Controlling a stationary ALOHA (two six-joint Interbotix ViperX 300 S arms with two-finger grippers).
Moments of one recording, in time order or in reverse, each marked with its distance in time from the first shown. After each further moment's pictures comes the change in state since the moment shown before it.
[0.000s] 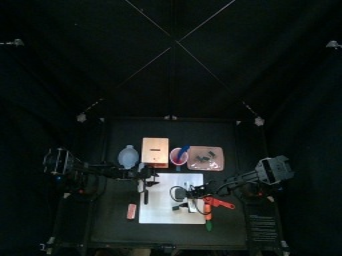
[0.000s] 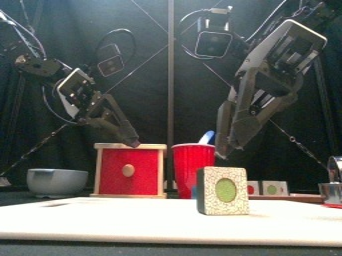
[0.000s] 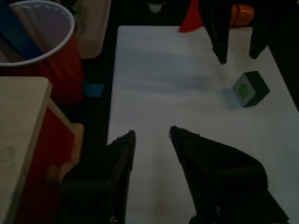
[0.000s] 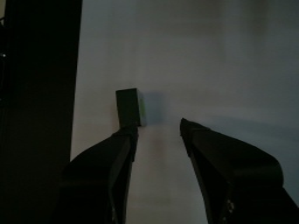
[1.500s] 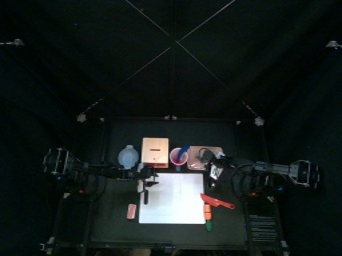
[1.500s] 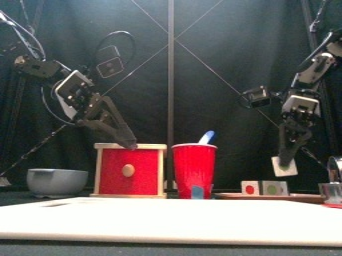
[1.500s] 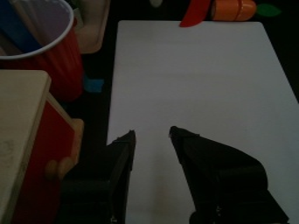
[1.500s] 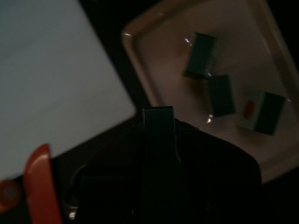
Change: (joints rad) left arm 0.002 0.000 0.006 -0.002 0.008 0.002; right arm -0.643 -0.477 0.383 -0.077 0.273 0.003
